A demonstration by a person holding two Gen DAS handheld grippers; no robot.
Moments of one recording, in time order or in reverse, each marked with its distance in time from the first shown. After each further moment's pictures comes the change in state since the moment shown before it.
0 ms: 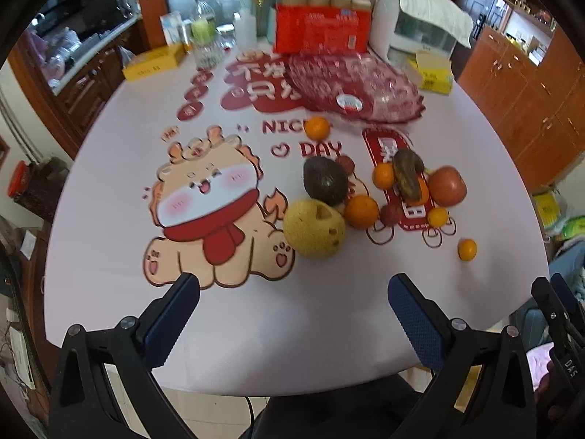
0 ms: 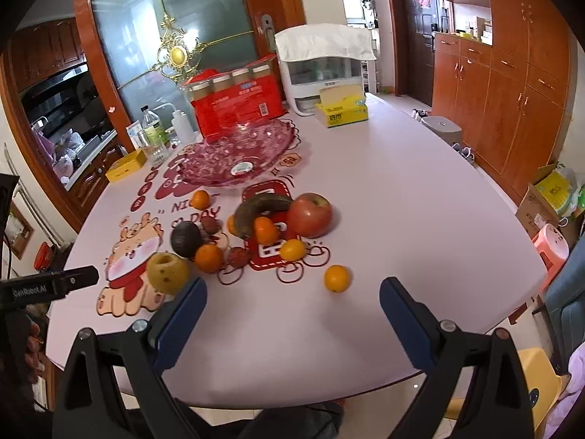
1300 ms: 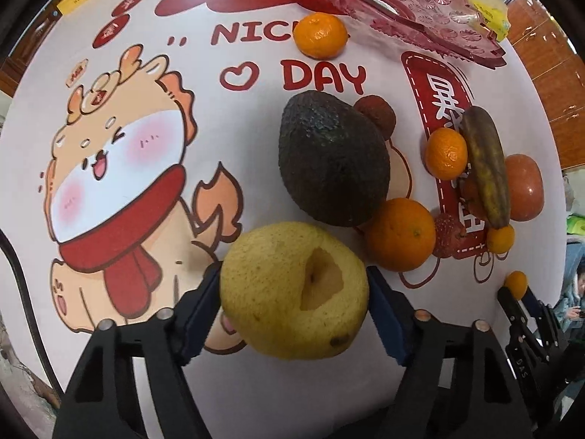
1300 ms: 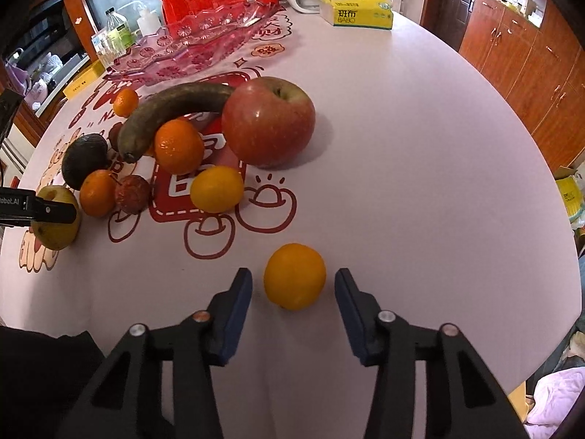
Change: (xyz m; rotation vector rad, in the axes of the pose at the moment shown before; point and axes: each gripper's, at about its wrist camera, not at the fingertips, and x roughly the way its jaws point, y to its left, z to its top) left arm 0.187 -0.014 0.057 -0.067 0.351 -0.058; right arm 0.172 -0.036 -0.011 -0.135 0.336 -0.052
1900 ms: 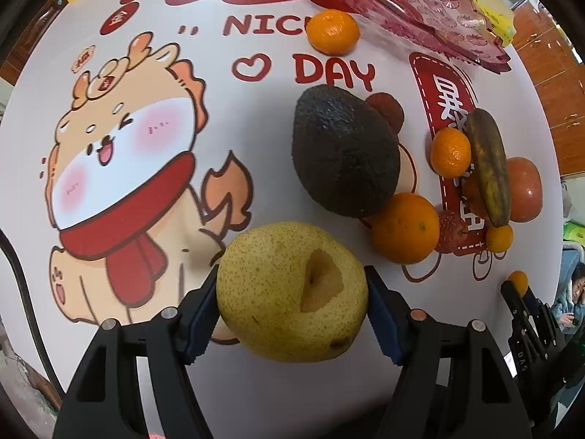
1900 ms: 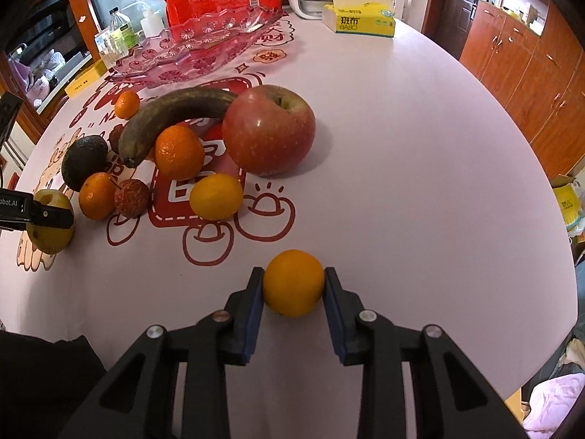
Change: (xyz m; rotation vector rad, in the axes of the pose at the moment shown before) left arm -0.005 0.009 -0.009 -0.027 0.009 -0.004; right arm -0.005 0.001 0.003 -0.022 -0.029 -0.008
